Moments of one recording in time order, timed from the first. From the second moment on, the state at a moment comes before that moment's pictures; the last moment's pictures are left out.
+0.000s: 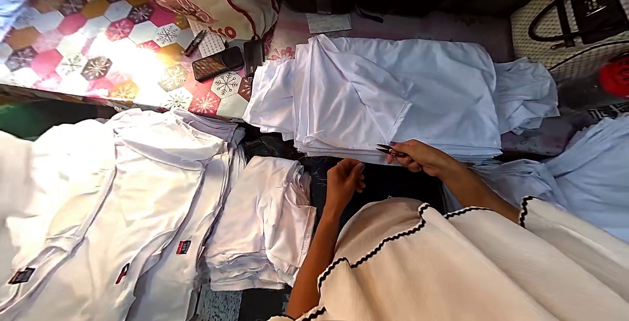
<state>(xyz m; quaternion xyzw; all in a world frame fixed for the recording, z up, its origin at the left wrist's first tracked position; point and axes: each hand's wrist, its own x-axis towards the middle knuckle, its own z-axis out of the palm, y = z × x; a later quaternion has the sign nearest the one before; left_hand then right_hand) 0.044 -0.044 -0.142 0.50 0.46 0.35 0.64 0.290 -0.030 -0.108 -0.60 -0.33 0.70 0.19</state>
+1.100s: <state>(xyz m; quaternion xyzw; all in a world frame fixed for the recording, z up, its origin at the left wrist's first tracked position) -0.026 -0.015 -0.150 0.61 0.66 0.39 0.21 0.188 0.074 -0.089 -0.55 -0.76 0.17 0.29</state>
